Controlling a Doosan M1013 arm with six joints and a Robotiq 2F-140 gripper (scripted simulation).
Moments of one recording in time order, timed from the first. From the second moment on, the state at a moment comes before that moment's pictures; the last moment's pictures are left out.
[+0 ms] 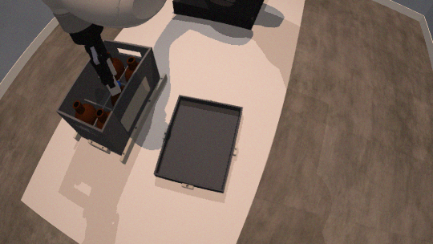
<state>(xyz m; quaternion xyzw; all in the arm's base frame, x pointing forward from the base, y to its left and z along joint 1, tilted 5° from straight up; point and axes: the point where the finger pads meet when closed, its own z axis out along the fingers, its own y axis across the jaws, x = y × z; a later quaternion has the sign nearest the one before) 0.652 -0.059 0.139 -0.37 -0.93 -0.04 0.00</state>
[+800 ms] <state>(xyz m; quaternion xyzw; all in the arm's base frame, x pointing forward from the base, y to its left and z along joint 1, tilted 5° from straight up) 0.652 -0.058 0.120 -0.37 -0.93 -0.04 0.00</state>
